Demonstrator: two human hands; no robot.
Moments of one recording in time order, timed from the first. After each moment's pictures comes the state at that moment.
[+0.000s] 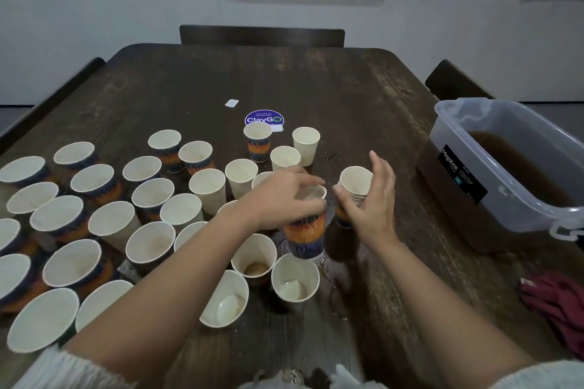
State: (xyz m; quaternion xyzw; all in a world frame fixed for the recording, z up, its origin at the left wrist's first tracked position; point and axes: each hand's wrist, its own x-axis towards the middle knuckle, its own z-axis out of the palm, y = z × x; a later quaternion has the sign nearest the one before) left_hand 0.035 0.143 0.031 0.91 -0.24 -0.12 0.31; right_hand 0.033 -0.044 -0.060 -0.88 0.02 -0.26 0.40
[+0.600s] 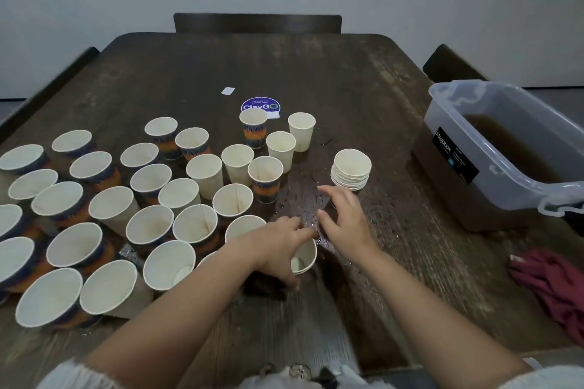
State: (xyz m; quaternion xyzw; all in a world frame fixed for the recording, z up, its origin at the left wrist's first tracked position) left_hand -0.006 0.143 -0.045 0.91 -0.36 -0.22 0.03; right_hand -0.008 -0.025 -0.089 -0.90 -0.07 -0.12 0.40
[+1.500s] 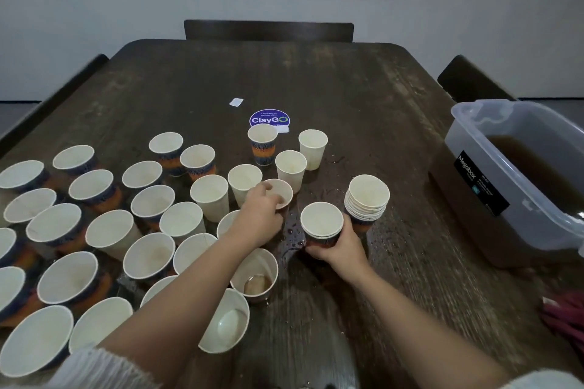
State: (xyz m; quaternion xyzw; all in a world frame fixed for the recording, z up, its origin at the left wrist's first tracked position) left_hand 0.086 0.169 -0.068 0.97 -0.09 -0.04 0.24; right_hand 0.033 -0.013 -0.119 -0.83 0.07 0.03 0.55
